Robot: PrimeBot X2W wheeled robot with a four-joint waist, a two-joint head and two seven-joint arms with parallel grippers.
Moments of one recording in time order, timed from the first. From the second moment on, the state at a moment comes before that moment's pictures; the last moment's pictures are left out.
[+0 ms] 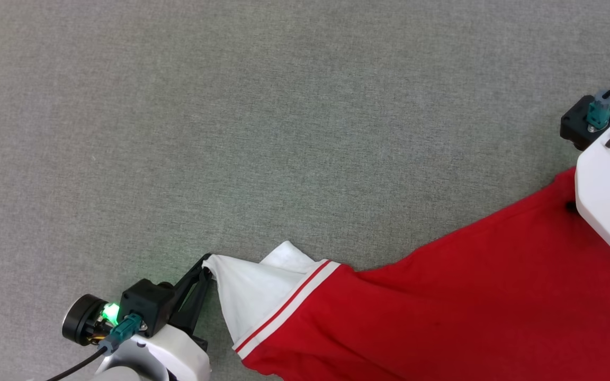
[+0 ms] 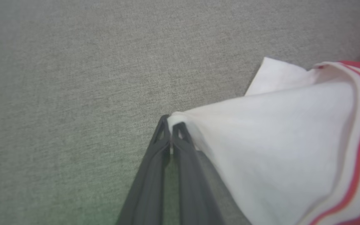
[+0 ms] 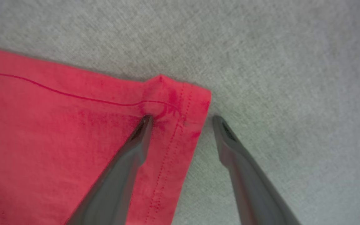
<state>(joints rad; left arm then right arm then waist) -0.36 0.76 -0.96 -0.04 -0.78 0.36 -0.25 -0.92 -0.91 0.93 0.09 0.76 0.13 0.99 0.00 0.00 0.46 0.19</state>
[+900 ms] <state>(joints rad) -0.43 0.78 -0.86 0.00 -0.79 0.36 -0.26 -0.98 -0.96 0.96 0.10 0.86 0.13 0.47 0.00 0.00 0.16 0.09</state>
